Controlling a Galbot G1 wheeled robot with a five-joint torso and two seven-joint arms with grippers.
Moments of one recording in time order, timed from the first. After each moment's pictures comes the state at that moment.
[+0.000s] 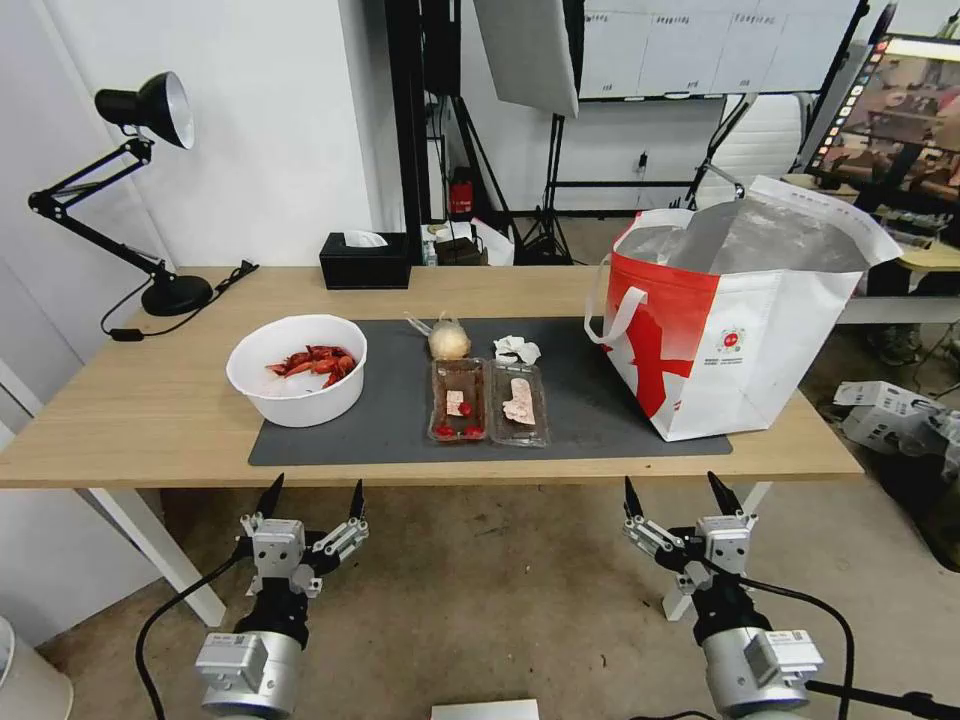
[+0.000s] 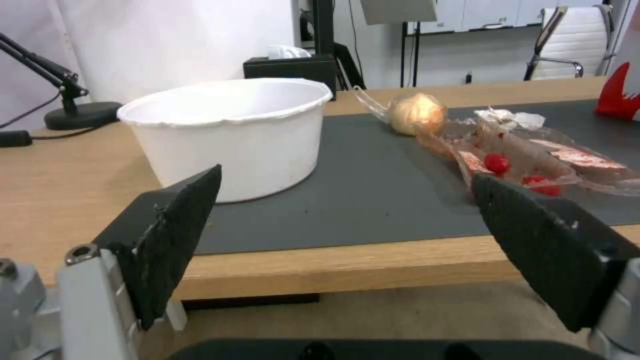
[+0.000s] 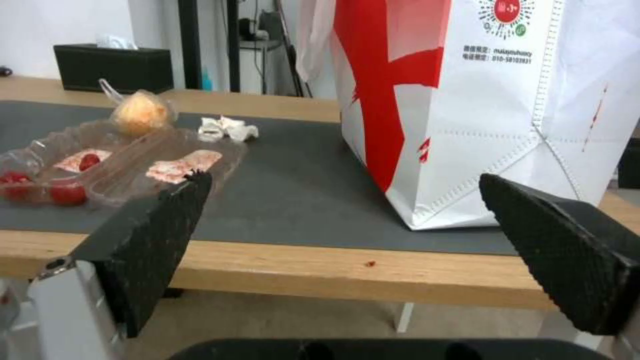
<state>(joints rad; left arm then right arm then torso) 1.80 -1.50 -0.55 -2.30 0.00 0.00 0.00 -1.80 1.50 0.55 2.30 0.00 0.00 0.00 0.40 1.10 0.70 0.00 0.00</state>
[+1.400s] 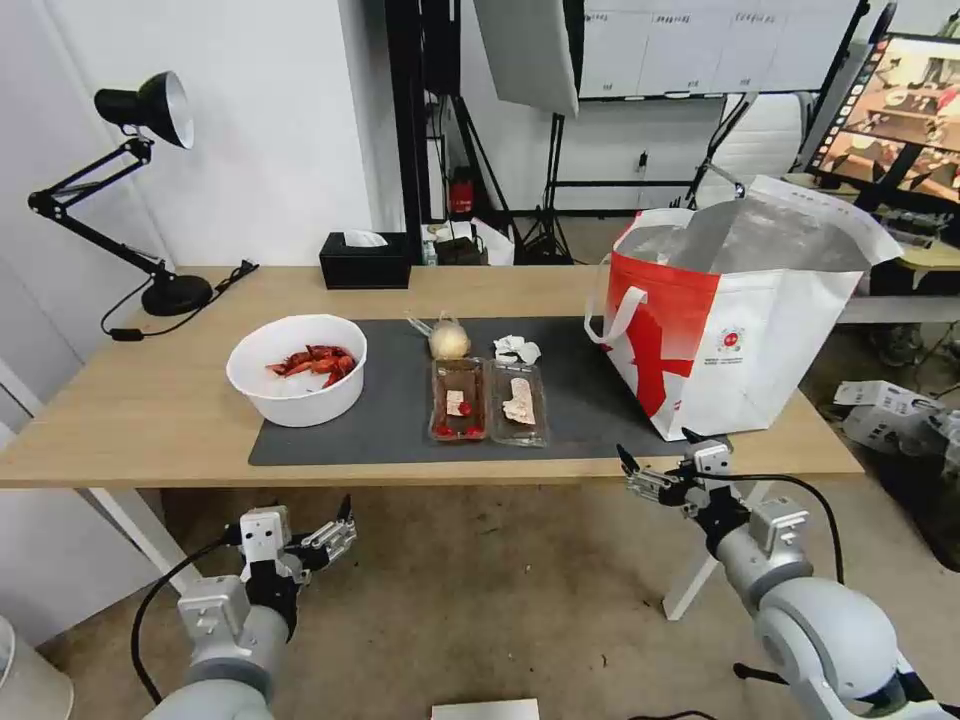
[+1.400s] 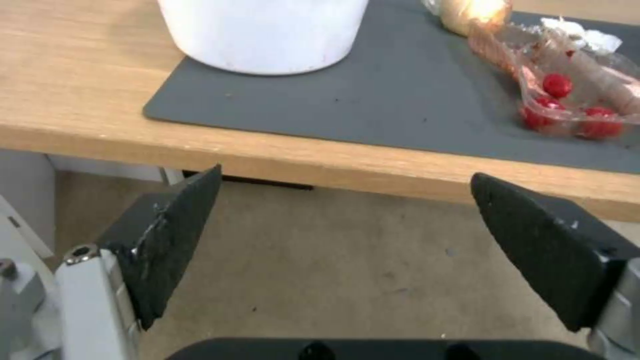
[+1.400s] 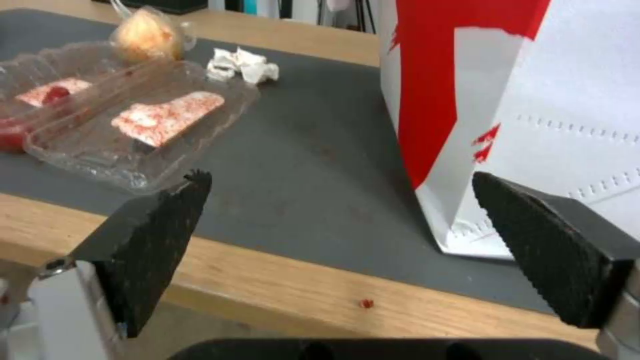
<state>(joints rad) 1.72 -1.47 -0.57 -2.40 -0.24 0.47 -0.14 -1.47 1.06 0.54 2.16 0.38 -0.34 0.02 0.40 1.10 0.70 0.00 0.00</state>
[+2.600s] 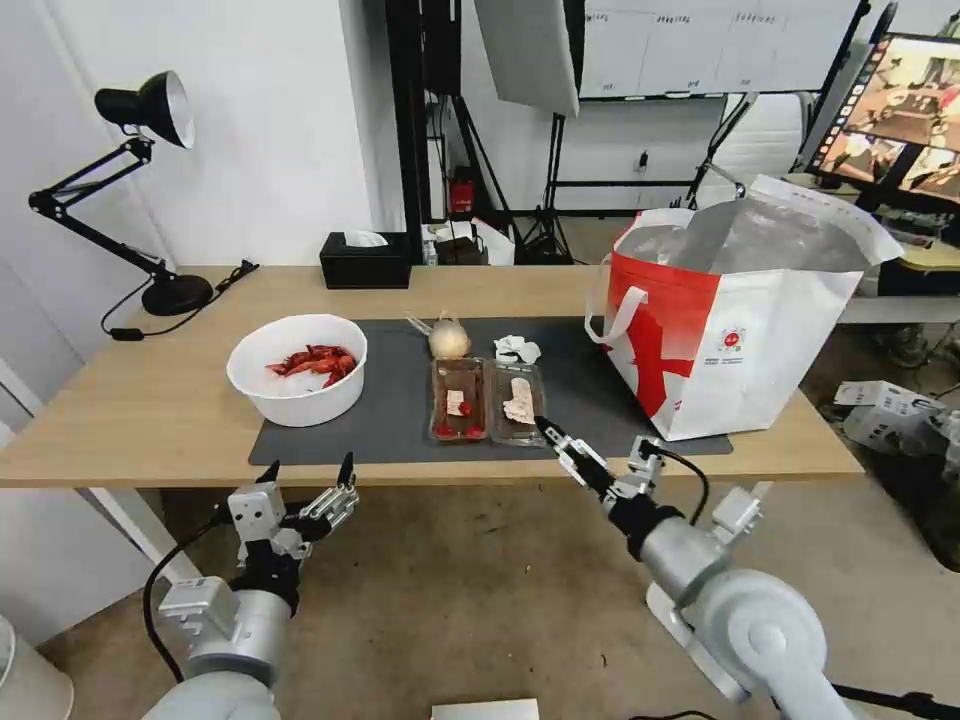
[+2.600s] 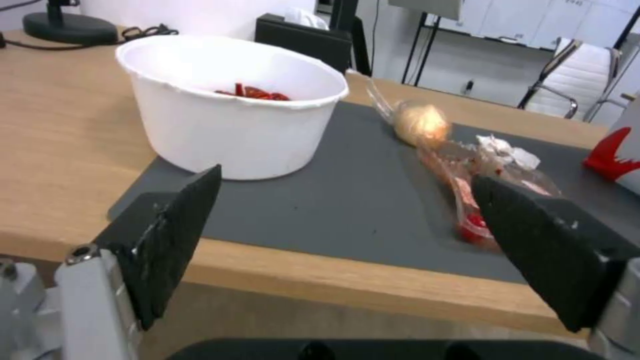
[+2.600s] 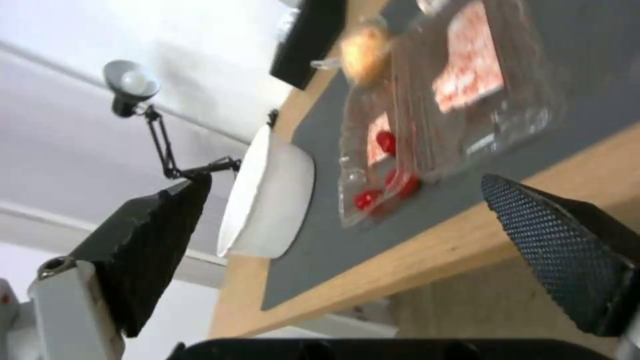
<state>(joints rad) 1.71 -1.47 -0.56 -2.38 -0.30 0.26 -0.11 -1.32 1.12 0.30 2.25 1.55 -0.27 0.42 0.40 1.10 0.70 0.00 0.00</state>
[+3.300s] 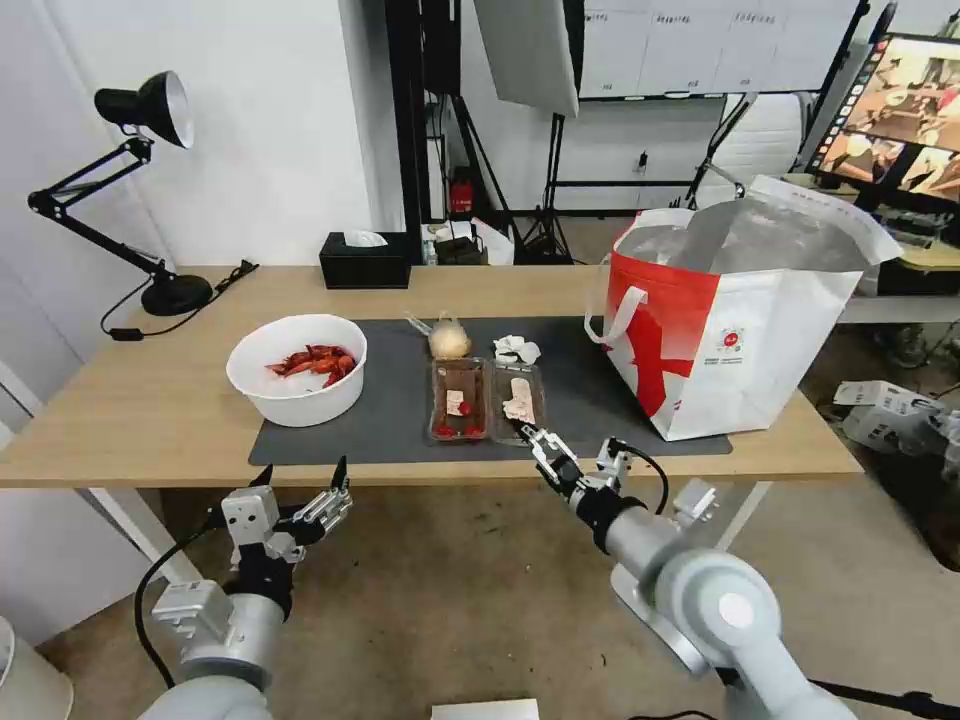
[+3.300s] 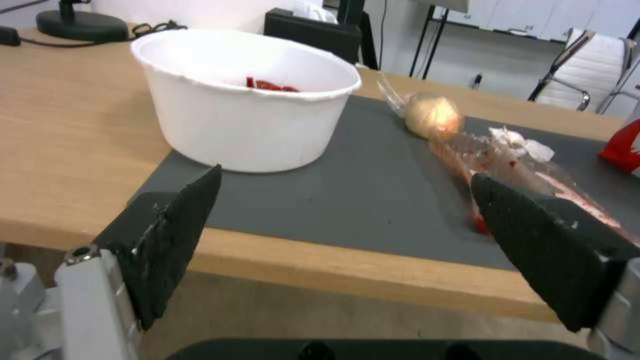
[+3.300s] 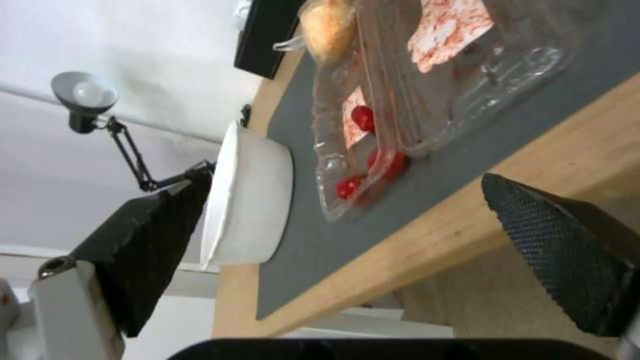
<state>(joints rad) 1.73 -1.46 -0.58 -2.38 -0.30 0.26 -0.11 -1.21 1.21 0.21 2.18 1.58 -0.25 0.57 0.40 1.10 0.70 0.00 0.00</state>
